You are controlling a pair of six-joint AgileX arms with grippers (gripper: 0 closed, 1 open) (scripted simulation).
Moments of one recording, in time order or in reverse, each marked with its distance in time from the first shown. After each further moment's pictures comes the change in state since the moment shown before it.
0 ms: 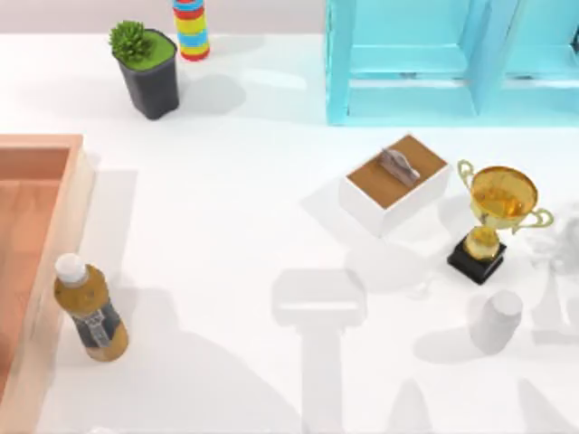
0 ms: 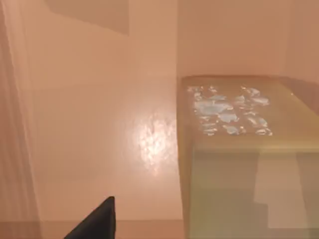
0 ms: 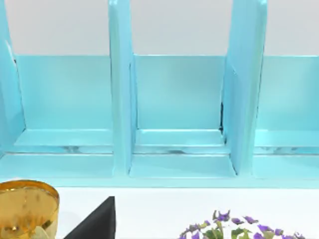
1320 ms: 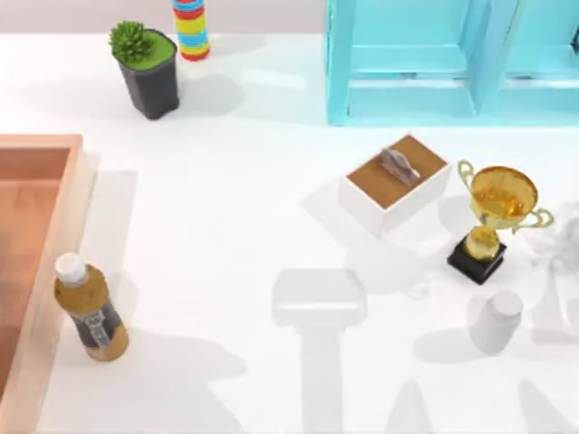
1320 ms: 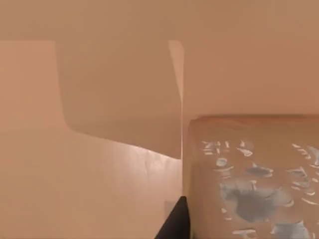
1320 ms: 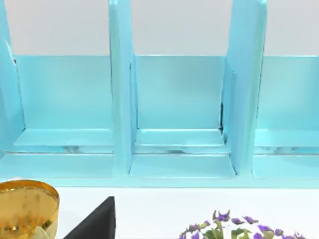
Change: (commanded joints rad) left arm 0.003 0.075 -0.181 0.256 0.000 0.004; right arm 0.000 0.000 0.000 0.000 0.000 0.000
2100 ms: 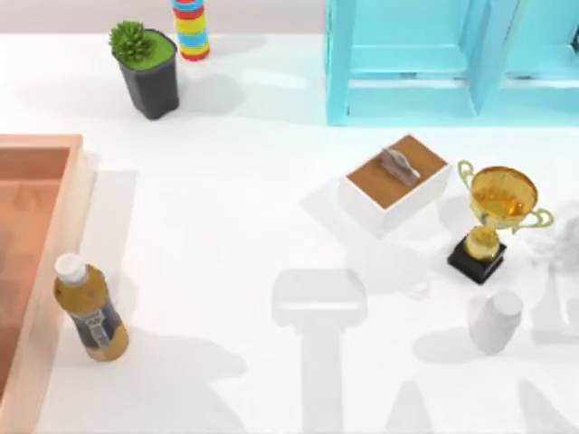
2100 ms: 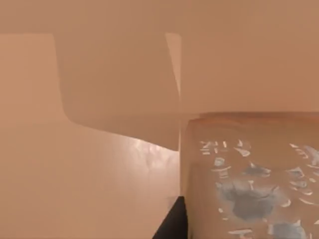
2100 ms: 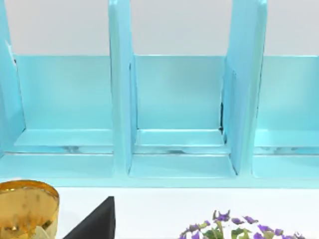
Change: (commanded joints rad) left arm 0.000 -0.004 0.015 -0.016 0.001 0.000; right arm 0.000 0.000 0.000 0.000 0.000 0.000
